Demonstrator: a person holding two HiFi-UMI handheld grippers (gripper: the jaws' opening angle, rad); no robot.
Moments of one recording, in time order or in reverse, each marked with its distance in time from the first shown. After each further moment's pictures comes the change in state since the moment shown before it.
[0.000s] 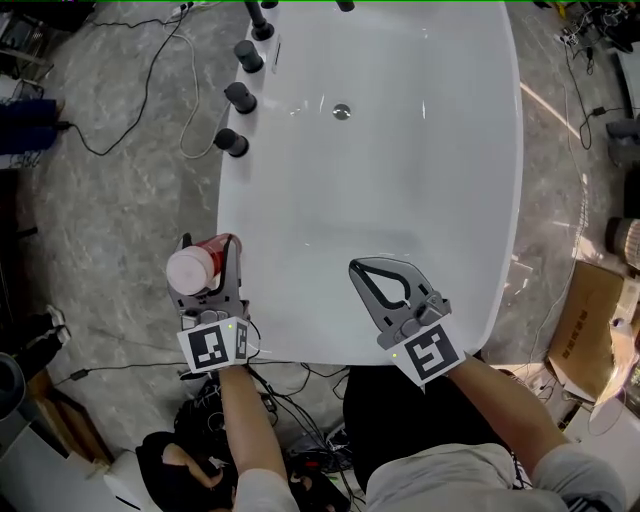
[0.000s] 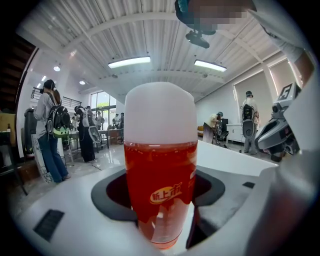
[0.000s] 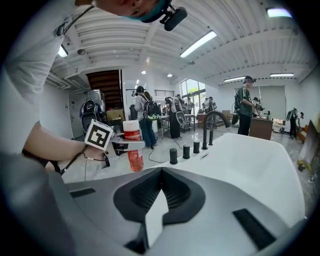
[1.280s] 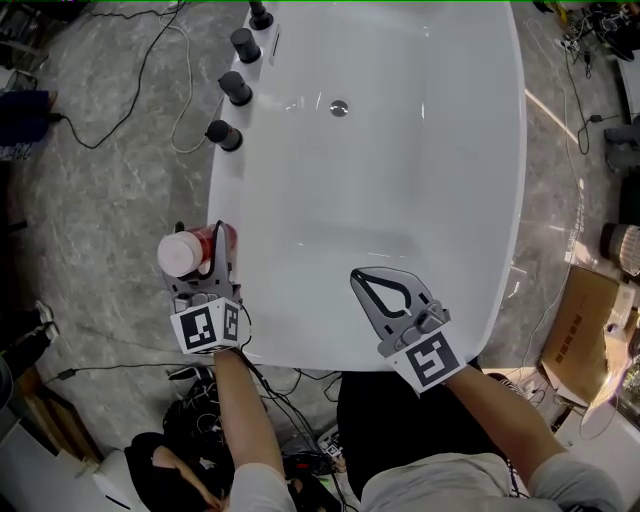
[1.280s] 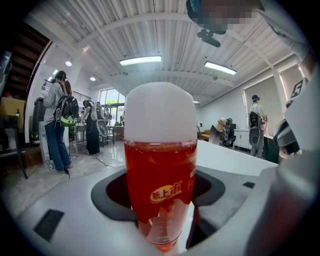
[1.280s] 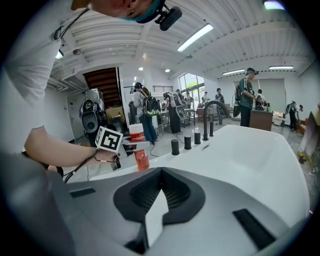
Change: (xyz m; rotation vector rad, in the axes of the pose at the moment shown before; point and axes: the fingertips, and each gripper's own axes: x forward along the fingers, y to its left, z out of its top) left arm 0.025 0.018 -0.054 -0.099 -0.009 0.056; right arm 0.005 0.006 -0.032 0.044 0.029 0.015
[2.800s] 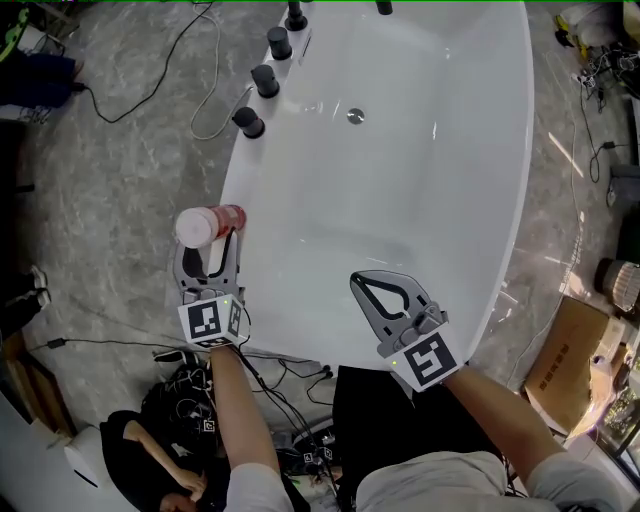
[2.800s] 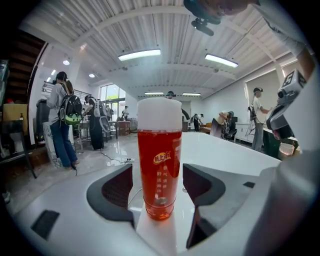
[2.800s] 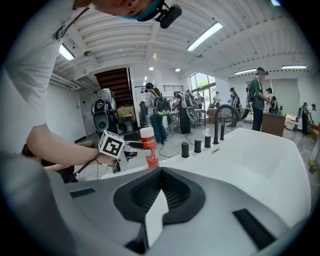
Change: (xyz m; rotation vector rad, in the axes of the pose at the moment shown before) left arm -0.047 -0.004 -0.024 0.025 0.089 0.030; right arm -0.021 0.022 0.011 -0.068 -0.007 0.107
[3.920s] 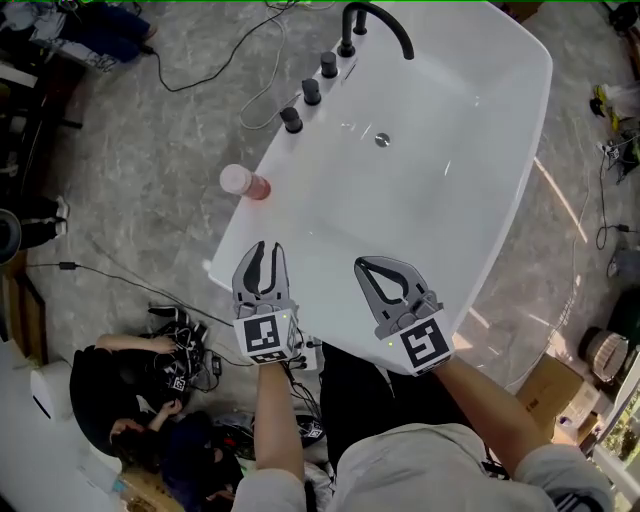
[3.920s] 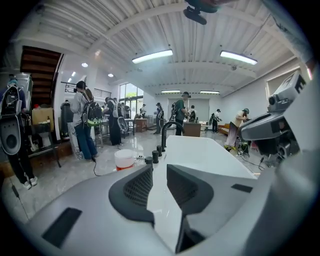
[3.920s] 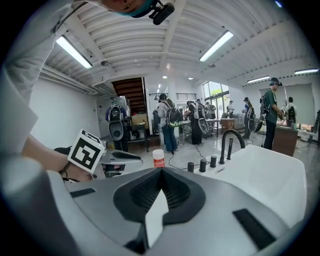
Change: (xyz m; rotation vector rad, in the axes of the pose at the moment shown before) left arm -0.113 -0.124 0.093 -0.099 0.051 0.218; right arm -0.085 -0.001 0.075 -0.100 -0.105 0.119
